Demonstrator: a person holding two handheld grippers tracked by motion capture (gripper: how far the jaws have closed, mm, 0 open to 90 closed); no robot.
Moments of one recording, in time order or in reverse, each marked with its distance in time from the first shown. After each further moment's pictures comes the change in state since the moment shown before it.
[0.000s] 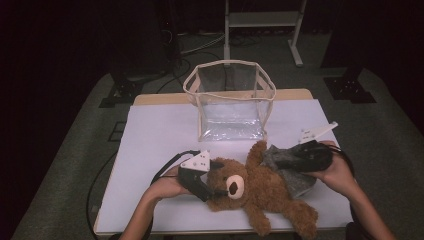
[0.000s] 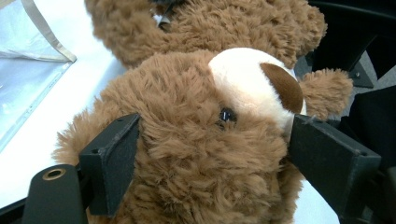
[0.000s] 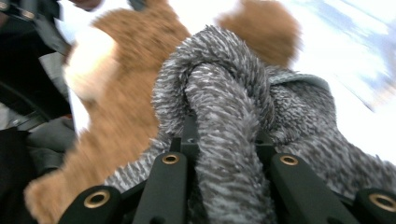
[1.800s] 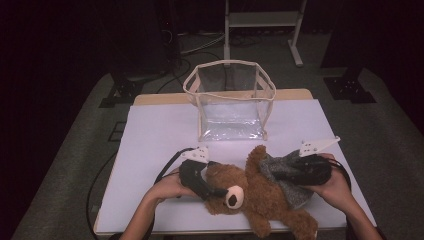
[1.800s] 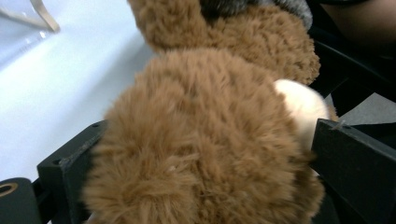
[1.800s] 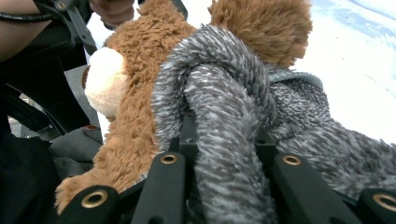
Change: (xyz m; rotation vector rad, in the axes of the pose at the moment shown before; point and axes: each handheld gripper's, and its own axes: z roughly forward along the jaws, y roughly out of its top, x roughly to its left) left arm 0.010 -0.009 0.009 -0.030 -0.086 -0.249; right arm 0.031 -0.016 0.007 -0.081 0.039 0.004
